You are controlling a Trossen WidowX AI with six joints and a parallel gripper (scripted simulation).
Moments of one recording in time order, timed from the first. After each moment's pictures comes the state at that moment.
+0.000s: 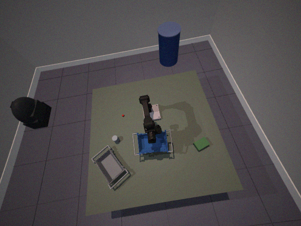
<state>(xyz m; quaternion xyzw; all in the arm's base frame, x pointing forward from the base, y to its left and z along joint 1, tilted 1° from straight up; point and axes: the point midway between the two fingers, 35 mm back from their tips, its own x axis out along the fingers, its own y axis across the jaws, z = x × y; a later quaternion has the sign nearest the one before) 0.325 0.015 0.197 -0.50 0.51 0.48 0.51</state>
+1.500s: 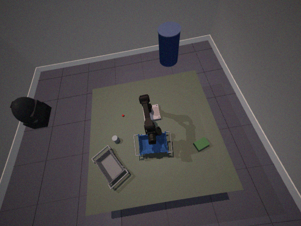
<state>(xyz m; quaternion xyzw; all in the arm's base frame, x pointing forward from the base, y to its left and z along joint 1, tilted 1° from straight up) 0.325 0.014 0.152 -0.50 0.51 0.48 0.51</state>
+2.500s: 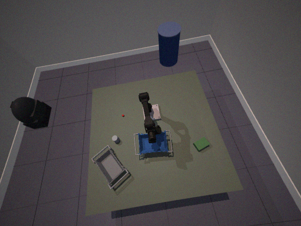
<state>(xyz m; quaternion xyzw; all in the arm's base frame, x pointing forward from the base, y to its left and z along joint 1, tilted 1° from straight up) 0.313 0.014 0.135 -0.50 0.50 0.47 0.52</state>
